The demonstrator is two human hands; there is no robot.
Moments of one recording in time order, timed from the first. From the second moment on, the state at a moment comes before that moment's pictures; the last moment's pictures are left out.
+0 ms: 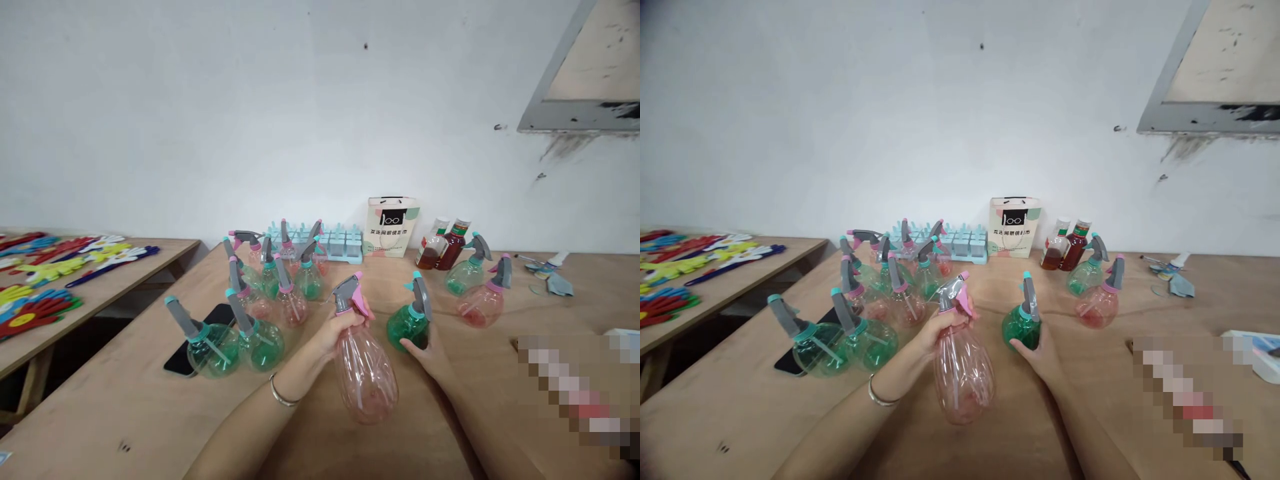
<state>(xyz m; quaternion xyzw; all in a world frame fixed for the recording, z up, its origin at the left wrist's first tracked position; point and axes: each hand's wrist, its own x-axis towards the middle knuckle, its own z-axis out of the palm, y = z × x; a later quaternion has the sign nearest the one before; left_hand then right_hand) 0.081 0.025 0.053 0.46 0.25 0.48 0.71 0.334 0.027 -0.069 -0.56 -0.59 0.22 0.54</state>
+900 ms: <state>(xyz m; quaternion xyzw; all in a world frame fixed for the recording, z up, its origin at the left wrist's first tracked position) 0.087 0.019 0.065 0.51 0.20 0.47 0.69 0.334 0.026 -0.065 -0.54 -0.62 0.21 0.54</state>
